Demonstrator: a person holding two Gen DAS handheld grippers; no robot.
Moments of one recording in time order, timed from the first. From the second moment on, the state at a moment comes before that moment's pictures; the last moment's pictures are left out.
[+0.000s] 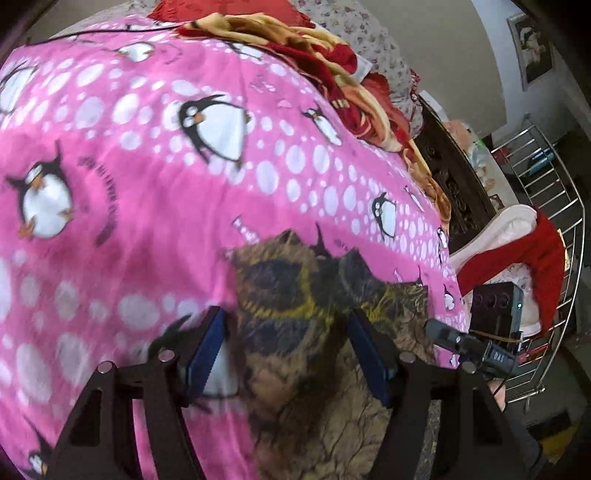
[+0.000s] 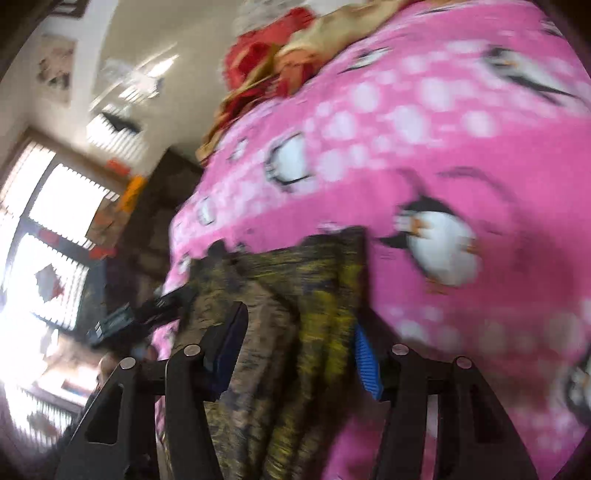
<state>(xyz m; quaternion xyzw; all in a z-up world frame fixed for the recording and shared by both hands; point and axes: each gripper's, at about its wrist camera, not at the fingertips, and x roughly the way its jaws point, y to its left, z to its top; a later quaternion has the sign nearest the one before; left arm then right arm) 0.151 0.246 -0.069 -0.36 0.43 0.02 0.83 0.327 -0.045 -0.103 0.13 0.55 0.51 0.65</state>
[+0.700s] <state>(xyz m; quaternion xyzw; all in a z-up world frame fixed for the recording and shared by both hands) 0.186 0.229 -0.034 -0.22 0.37 0.09 0.90 0.343 0.001 -0.041 -0.12 0.40 0.54 0.73</state>
